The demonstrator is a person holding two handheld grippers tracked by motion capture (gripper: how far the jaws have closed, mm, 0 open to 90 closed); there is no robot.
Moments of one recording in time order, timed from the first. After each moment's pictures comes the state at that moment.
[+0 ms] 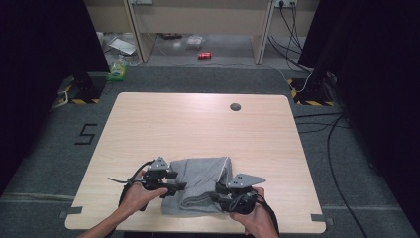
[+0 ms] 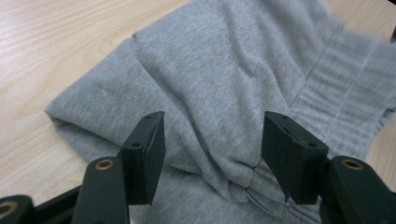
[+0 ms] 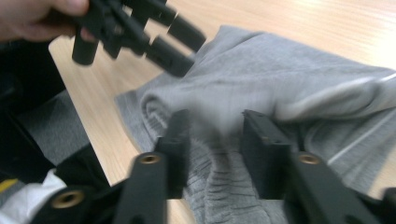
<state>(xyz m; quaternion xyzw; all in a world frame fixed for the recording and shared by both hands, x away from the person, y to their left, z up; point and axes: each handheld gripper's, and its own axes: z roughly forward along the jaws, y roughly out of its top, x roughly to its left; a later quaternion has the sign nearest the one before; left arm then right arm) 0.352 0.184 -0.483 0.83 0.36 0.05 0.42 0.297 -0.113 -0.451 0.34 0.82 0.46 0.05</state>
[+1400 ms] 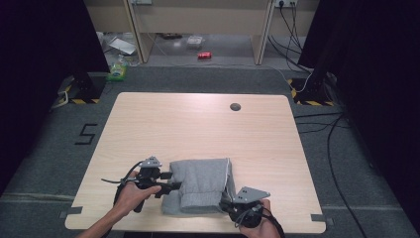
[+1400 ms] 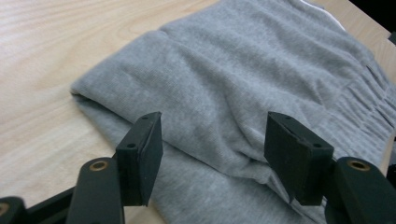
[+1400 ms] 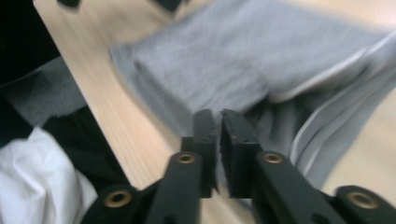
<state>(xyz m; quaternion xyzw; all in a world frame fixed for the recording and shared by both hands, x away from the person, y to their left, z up) 0.355 0.203 -0.486 0.81 0.40 0.01 0.43 0.271 -0.129 -0.463 0.31 0.85 0.42 0.09</state>
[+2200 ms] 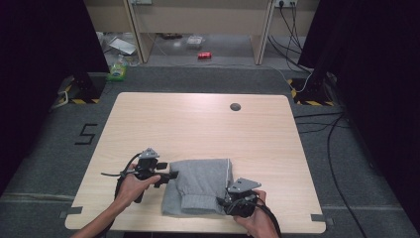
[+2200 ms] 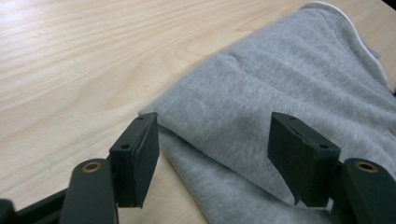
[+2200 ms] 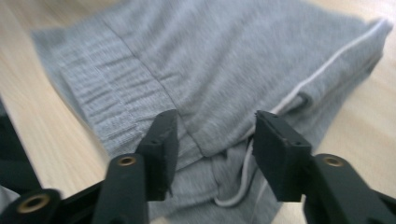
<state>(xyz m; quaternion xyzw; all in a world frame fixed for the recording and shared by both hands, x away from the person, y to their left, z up) 0.384 0.215 -0.488 0.79 0.44 0.06 0.42 0.302 -0.120 -0.483 0.34 0.86 0.38 0.11</state>
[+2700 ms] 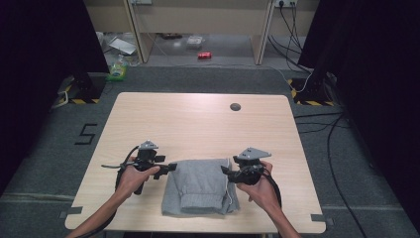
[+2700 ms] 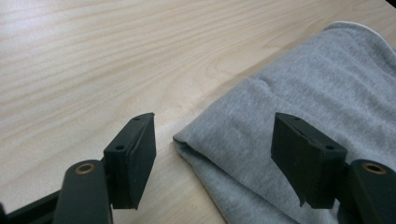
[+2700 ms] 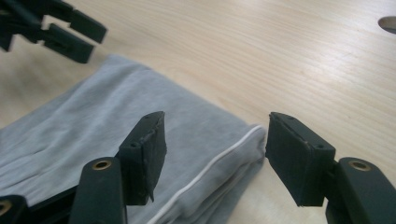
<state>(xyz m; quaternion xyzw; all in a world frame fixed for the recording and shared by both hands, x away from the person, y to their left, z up) 0.408 0.219 -0.485 0.79 0.45 0.06 0.42 0.377 -0.136 -0.453 0.38 0.81 0.42 0.15</state>
